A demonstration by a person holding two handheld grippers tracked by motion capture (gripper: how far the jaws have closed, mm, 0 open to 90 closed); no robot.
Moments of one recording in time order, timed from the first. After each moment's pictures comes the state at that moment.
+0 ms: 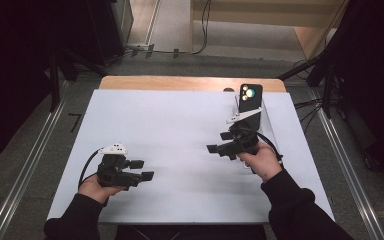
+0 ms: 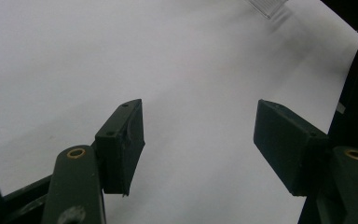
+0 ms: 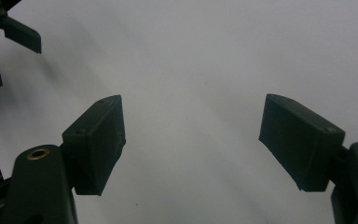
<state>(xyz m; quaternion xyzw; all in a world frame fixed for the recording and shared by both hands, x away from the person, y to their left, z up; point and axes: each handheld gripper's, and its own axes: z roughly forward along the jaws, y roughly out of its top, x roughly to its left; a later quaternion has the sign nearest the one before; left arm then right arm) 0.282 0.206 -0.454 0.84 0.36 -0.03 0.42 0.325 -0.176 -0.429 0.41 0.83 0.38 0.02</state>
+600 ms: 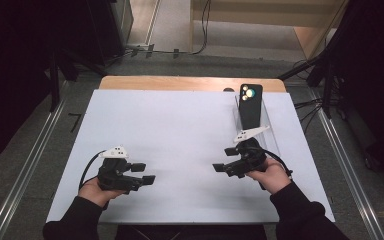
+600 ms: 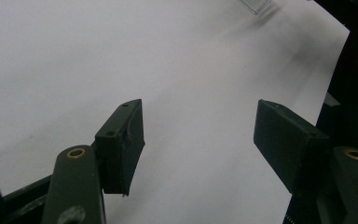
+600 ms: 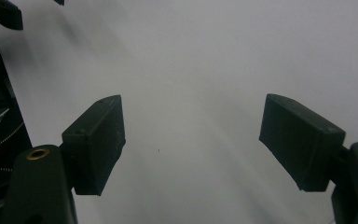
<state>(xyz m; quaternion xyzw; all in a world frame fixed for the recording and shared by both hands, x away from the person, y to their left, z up) 0.273 0.203 -0.454 0.84 0.34 -0.03 0.42 0.285 -0.190 -0.445 0.37 0.85 0.38 0.01</state>
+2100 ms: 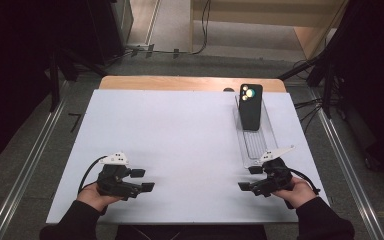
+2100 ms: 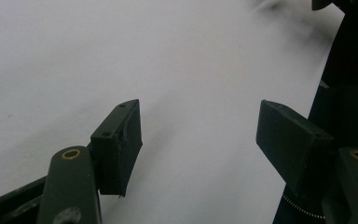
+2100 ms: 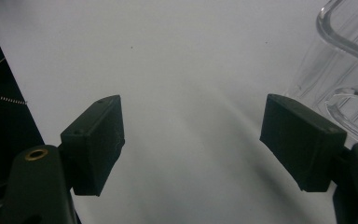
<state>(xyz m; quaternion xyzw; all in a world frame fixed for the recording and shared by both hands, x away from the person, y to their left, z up) 0.265 0.207 -0.464 0.85 0.33 -0.04 0.41 0.245 -0.254 -0.480 0.40 0.85 0.35 -0.01</state>
